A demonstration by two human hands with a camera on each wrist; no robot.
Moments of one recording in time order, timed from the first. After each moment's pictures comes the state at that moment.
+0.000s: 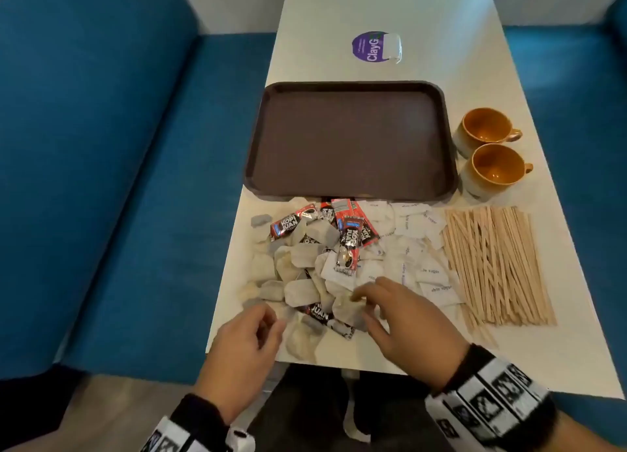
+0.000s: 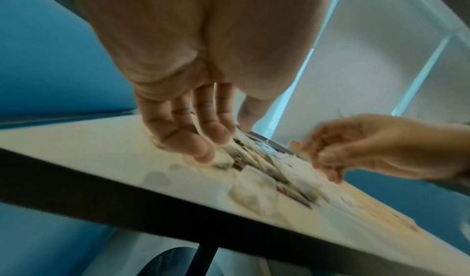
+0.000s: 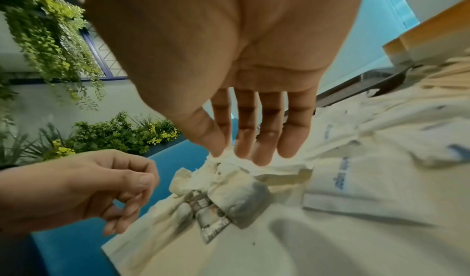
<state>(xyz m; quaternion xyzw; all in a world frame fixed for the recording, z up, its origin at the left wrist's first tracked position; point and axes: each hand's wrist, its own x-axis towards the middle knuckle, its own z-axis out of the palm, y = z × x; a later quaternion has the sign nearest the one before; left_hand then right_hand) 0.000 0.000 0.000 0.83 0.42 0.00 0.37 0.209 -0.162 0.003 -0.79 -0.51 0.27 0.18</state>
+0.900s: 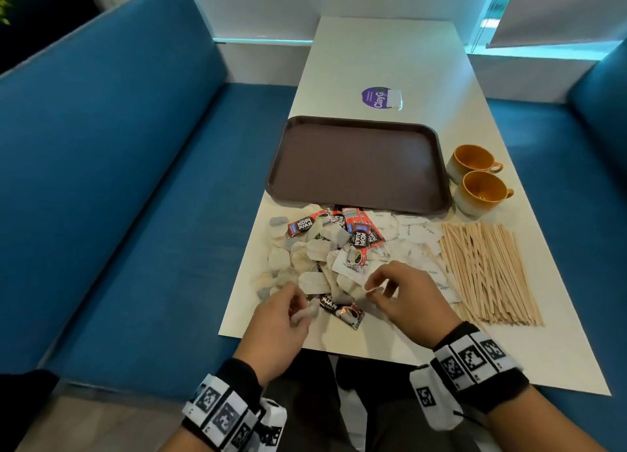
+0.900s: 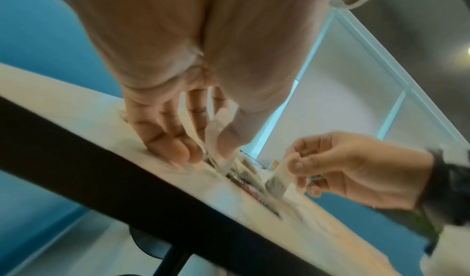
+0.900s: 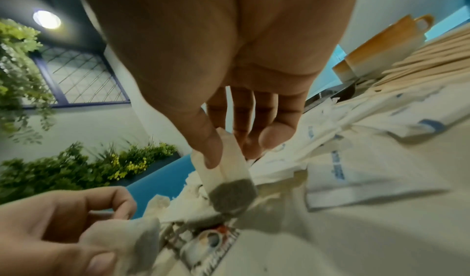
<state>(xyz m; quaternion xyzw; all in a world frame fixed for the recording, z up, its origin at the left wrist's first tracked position) 0.004 -0.016 -0.019 0.83 0.36 0.07 0.43 0.204 -0.156 0.000 -0.83 -0.41 0.23 0.30</state>
